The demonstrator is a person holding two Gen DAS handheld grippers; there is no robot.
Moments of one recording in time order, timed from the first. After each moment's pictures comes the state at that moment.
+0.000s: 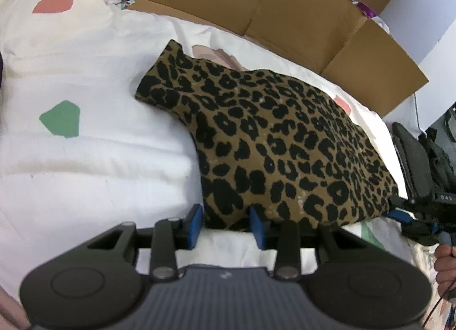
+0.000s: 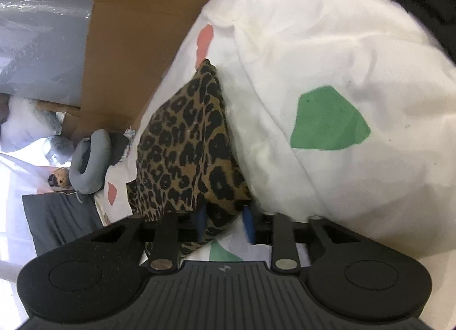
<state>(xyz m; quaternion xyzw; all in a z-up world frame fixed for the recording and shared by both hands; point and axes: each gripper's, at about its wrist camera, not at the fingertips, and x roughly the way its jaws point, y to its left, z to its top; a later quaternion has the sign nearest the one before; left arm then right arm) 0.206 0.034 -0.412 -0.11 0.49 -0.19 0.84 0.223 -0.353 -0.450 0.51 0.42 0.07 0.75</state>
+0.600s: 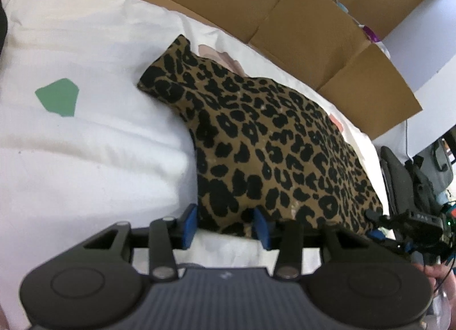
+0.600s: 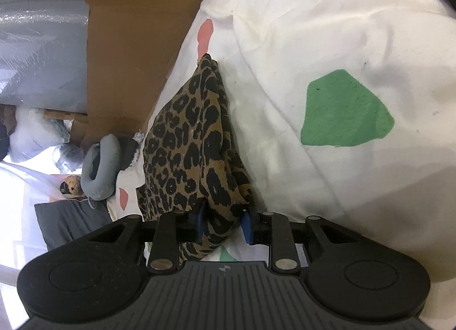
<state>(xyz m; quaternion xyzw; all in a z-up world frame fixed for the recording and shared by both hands) 0.206 0.041 -0.422 -0.17 0.47 -0.20 0.84 0.235 -0.346 -0.470 0.54 0.41 0.09 0.73</state>
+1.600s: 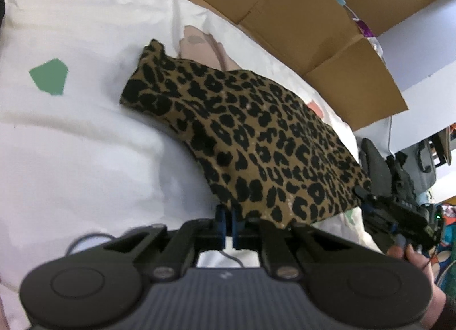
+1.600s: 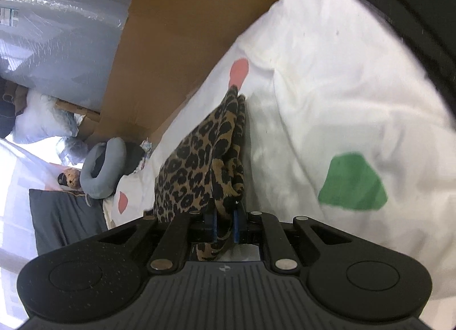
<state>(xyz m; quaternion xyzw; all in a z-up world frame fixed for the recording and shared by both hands) 0.217 0.050 -0.412 -0.22 0.53 -0.21 0.79 0.237 -0.367 -0.425 0.48 0.38 0.09 0.79</state>
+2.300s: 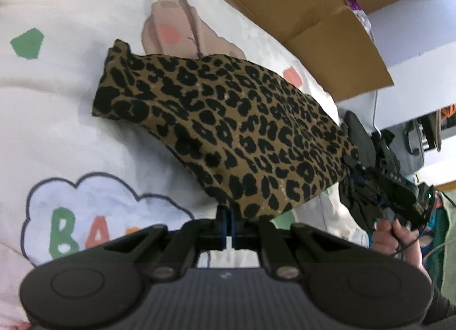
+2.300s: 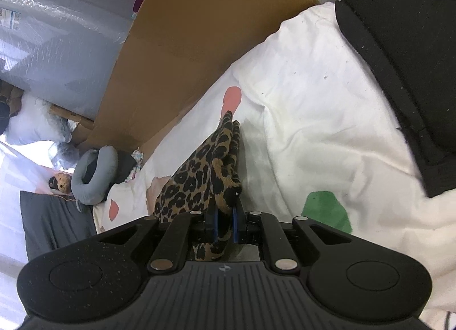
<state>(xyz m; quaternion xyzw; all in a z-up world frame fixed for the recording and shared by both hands) 0.238 0.041 -0.396 -0.22 0.59 -0.24 0.74 0.230 -0.389 -0.396 0.45 0.38 0.07 0.81</state>
